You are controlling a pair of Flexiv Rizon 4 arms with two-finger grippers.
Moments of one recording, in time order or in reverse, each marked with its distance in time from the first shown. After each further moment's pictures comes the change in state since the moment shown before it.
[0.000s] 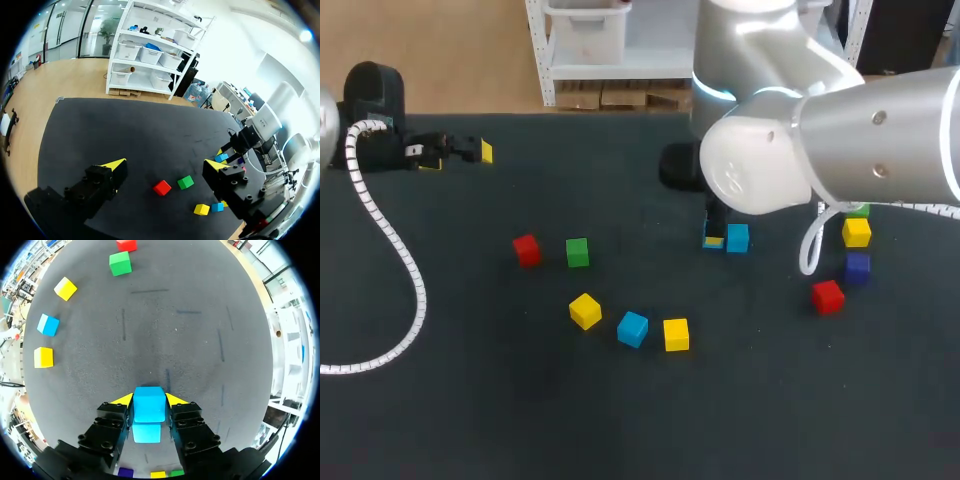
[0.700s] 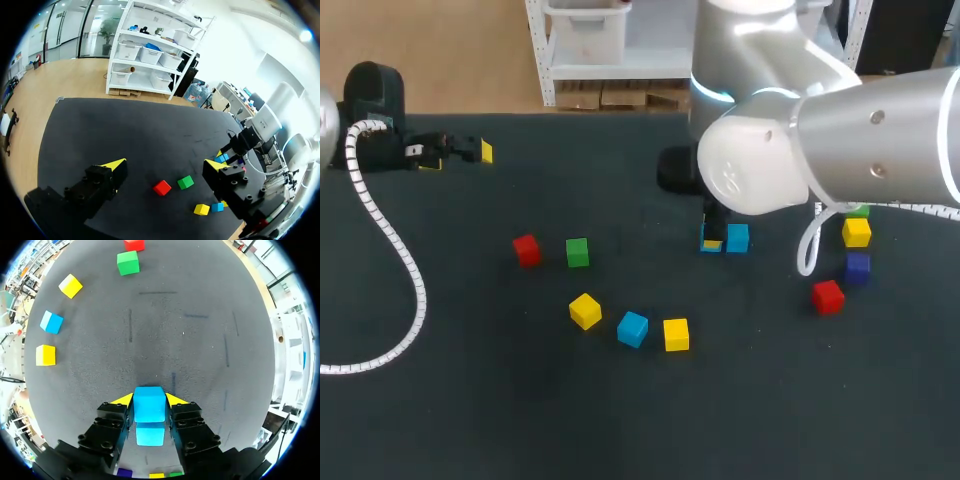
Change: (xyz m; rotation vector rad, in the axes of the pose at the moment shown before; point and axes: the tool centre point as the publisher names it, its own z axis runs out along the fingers) left arm 0.000 0.000 0.000 0.000 0.000 0.000; right arm -0.003 0.005 0.002 -0.015 -0.003 -0.042
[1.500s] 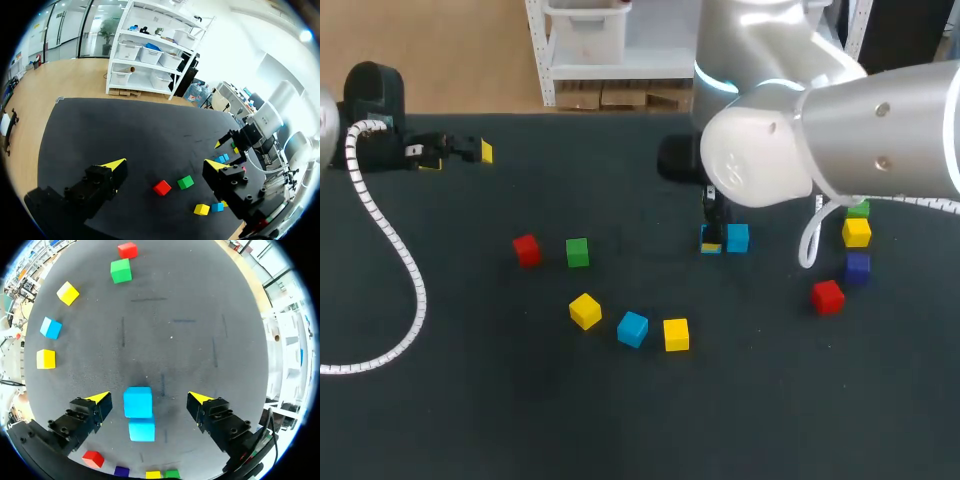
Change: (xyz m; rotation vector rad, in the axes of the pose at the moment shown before) left arm 0.000 0.000 0.000 0.000 0.000 0.000; right arm -0.003 -0.013 -0.017 0.036 -0.028 0.025
